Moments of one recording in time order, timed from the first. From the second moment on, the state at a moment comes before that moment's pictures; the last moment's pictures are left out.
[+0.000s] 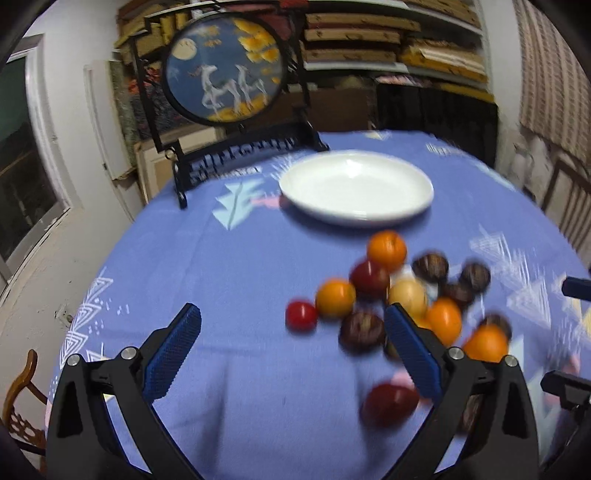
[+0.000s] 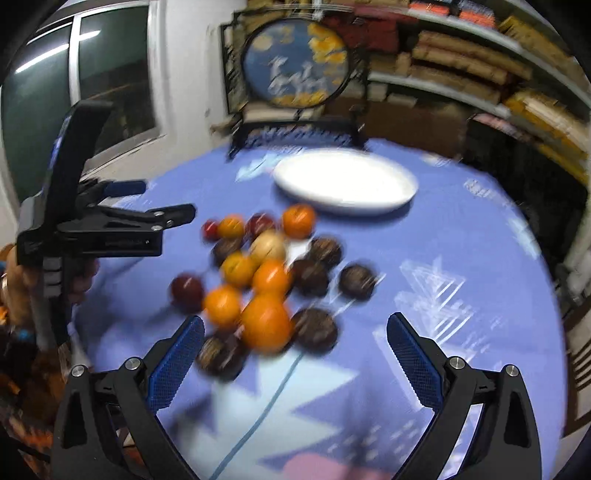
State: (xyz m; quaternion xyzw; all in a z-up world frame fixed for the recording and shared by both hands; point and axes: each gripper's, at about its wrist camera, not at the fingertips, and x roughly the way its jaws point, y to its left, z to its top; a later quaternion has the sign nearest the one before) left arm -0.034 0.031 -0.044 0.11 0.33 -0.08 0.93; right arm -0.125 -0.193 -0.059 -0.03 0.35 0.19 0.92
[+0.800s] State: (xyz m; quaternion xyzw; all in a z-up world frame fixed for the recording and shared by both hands) left arm -0.075 0.014 -0.089 0.23 0.35 -0.20 0.89; right arm -0.124 -0.163 -0.101 -0.03 0.43 0.24 0.87
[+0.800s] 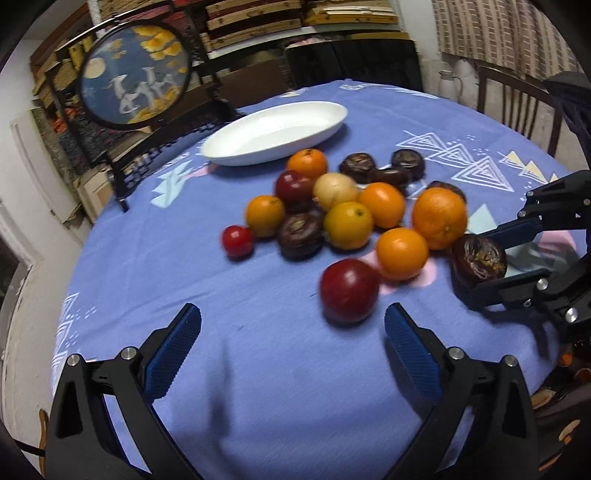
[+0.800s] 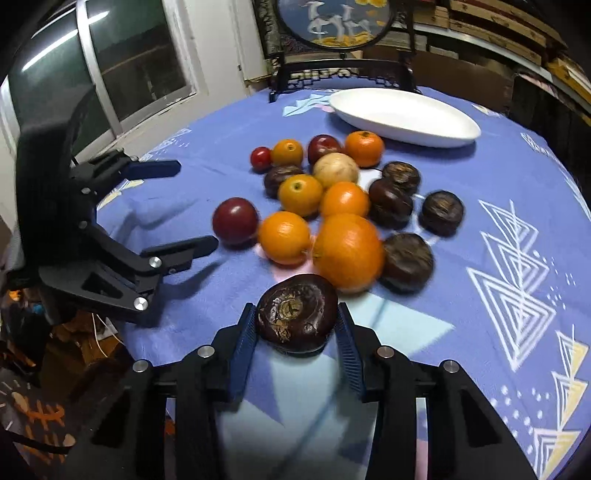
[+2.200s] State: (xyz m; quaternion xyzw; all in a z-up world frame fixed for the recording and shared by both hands) left arm 0.177 -0.067 -0.021 0.18 0.37 -0.05 0.91; right arm 0.109 -0.224 -0.008 0.00 0.33 0.16 0.93
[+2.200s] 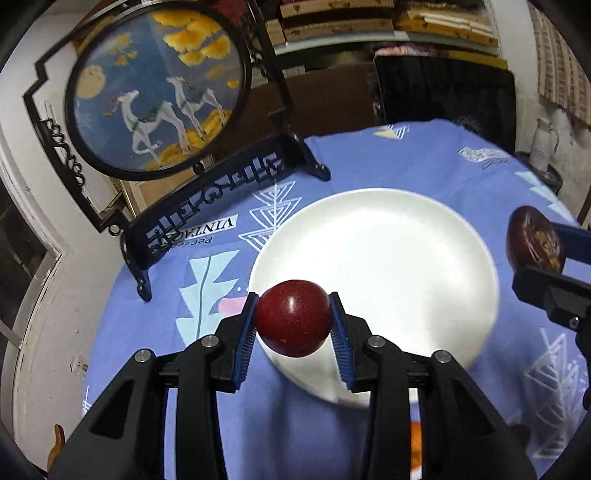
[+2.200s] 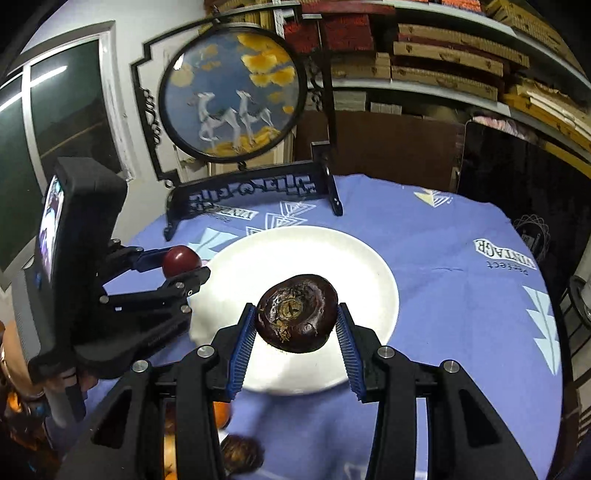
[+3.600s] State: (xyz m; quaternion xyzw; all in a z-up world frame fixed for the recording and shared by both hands) left arm 0.038 0.015 -0.028 0.16 0.37 -0.09 0.91; right arm -0.077 -0.221 -0.059 -0.13 0.37 0.26 0.88
